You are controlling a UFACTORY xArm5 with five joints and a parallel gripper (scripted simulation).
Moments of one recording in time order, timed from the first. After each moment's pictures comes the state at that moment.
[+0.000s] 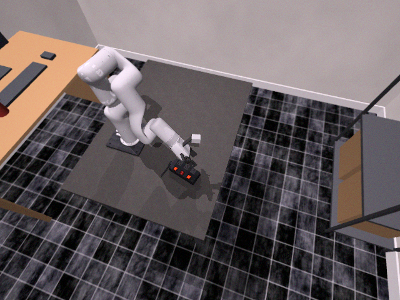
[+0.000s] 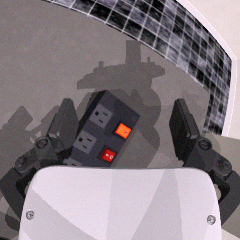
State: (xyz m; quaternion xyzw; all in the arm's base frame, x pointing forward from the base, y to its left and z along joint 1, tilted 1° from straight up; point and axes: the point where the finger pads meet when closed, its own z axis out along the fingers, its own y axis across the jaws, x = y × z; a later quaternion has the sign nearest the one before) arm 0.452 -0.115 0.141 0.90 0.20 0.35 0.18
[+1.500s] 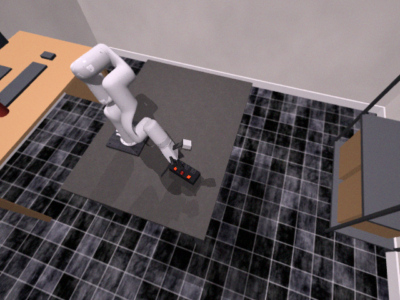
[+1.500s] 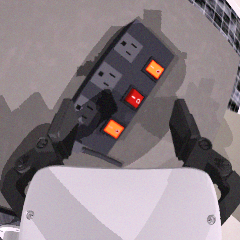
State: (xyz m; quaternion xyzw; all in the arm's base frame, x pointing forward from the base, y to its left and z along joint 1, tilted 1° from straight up) arm 0.377 -0.125 0.095 0.94 0.20 0.25 0.15
